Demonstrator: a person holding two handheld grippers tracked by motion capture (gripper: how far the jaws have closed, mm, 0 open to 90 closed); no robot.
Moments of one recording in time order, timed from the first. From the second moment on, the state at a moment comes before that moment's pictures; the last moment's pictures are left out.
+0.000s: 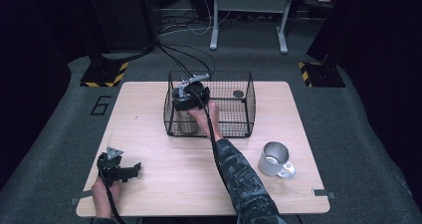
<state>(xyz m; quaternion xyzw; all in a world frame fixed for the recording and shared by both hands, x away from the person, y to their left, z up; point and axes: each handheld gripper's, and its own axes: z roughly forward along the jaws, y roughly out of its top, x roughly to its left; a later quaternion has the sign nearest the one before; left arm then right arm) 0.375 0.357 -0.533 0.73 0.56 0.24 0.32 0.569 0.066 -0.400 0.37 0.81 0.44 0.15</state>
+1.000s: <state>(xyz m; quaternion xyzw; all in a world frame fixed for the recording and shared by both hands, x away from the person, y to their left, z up) 0.375 0.357 -0.533 0.73 0.56 0.25 0.32 0.561 0.062 -0.407 0.35 0.81 0.43 0.16</state>
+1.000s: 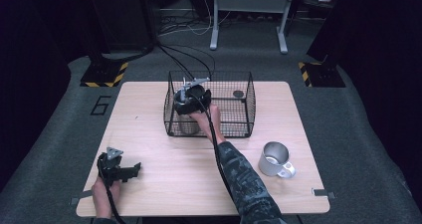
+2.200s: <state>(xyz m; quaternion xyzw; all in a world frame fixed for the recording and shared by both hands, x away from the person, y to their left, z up) 0.375 0.358 -0.532 0.73 0.56 0.24 0.31 0.546 0.040 -0.378 0.33 0.82 0.44 0.14</state>
